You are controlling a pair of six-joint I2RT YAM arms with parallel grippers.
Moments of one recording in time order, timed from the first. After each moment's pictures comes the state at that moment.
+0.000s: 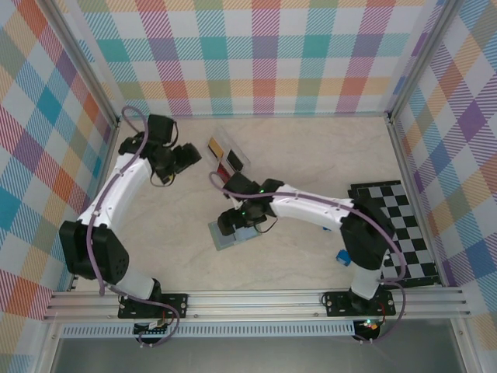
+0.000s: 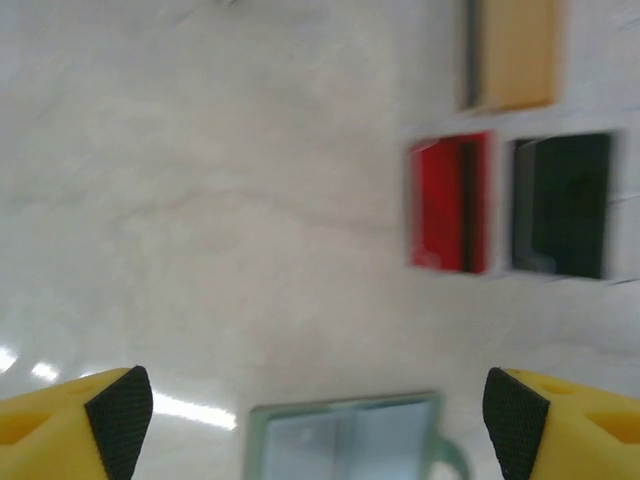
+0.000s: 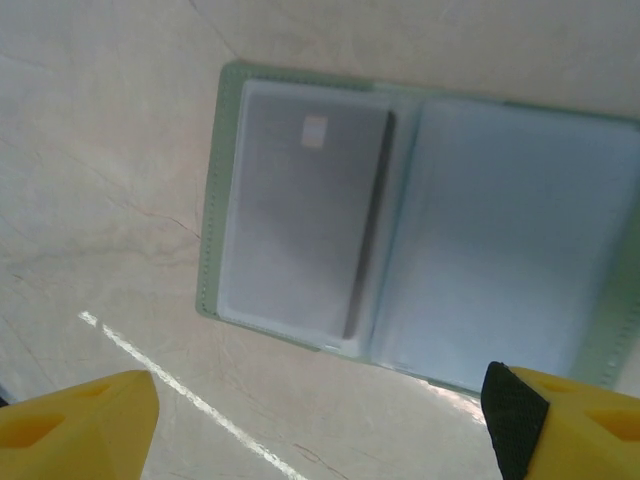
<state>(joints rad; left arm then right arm) -0.15 1.48 1.29 -0.94 0.10 -0.74 1.01 1.89 1.42 -0.76 -0.11 0.49</state>
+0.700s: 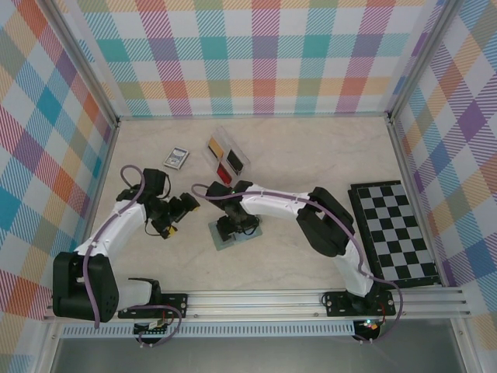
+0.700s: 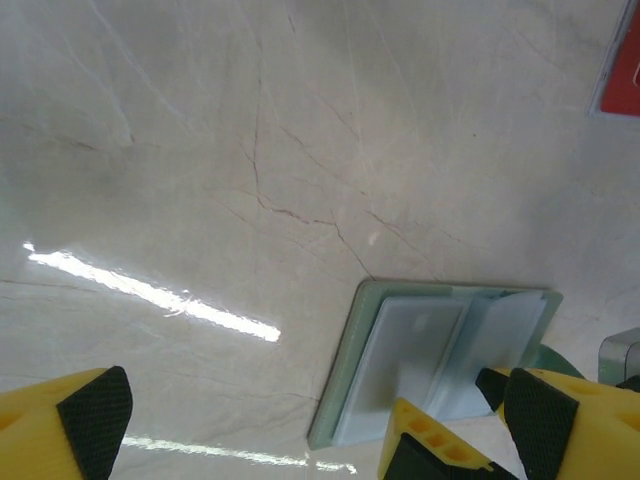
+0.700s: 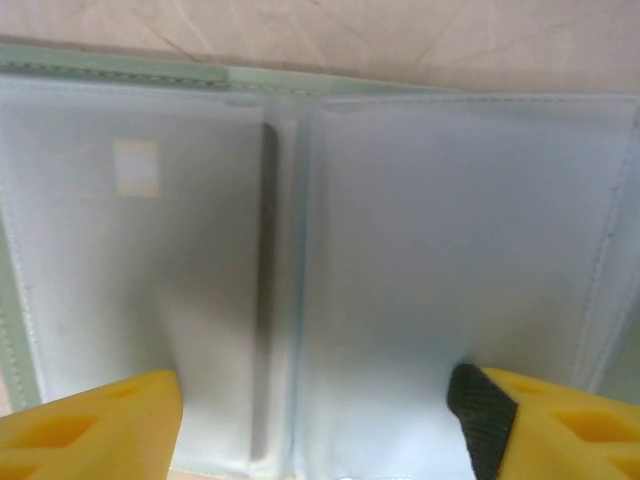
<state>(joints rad) -0.10 1.26 0.79 -0.77 0.34 -0.83 1.01 2.14 1.63 -0.94 0.00 0.53</state>
